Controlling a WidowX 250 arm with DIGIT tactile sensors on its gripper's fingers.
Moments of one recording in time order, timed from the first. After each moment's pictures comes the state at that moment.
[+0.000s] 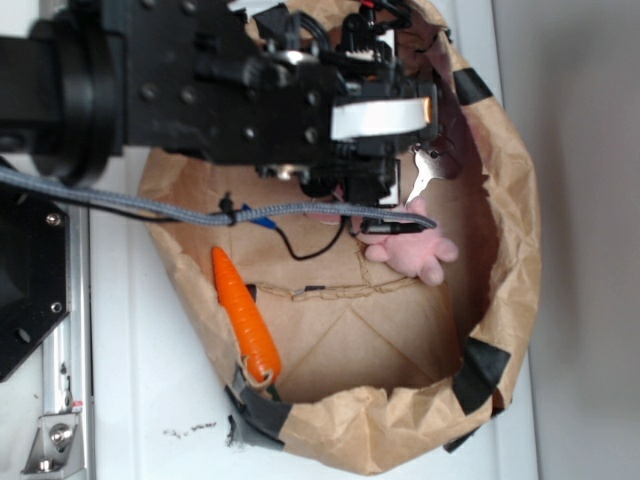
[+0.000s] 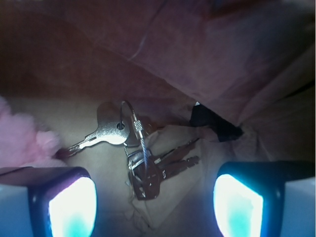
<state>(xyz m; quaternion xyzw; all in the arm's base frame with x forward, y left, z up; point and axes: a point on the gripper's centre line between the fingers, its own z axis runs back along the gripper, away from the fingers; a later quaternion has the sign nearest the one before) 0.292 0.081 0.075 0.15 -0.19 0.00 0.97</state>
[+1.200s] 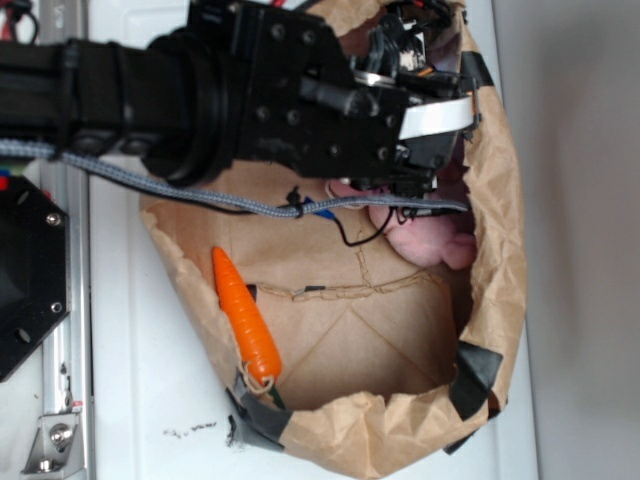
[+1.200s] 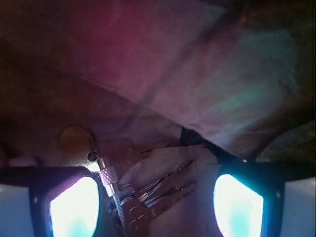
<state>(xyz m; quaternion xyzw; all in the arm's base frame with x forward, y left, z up) 0.312 0.088 0.058 0.16 -0.18 0.03 0.97</state>
